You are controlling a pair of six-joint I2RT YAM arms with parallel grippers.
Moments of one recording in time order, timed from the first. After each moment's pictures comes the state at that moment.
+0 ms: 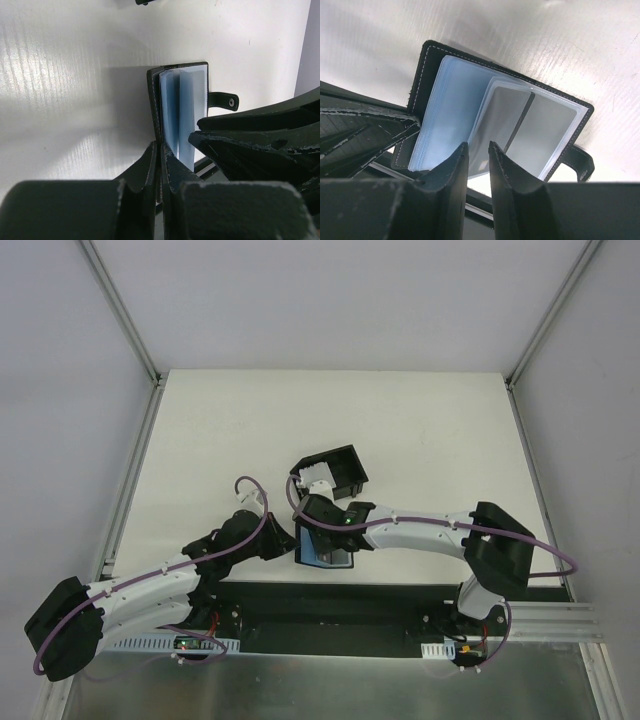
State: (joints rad) left arm -0.82 0.86 0.23 0.03 0.02 -1.05; right arm 1.20 1.66 1.10 -0.54 0.27 0.71
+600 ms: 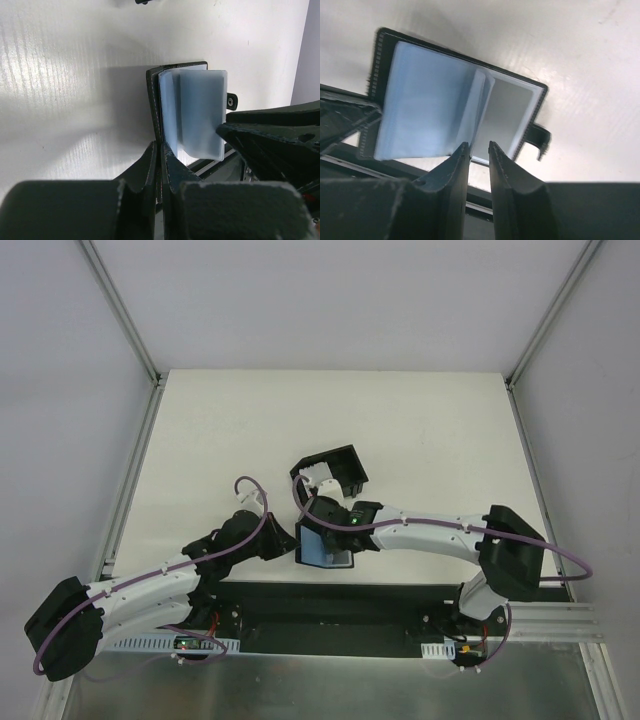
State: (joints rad) left arm -0.82 0.86 0.23 0.03 0.02 -1.06; right arm 1.21 1.62 1.11 -0.65 0.36 0.71
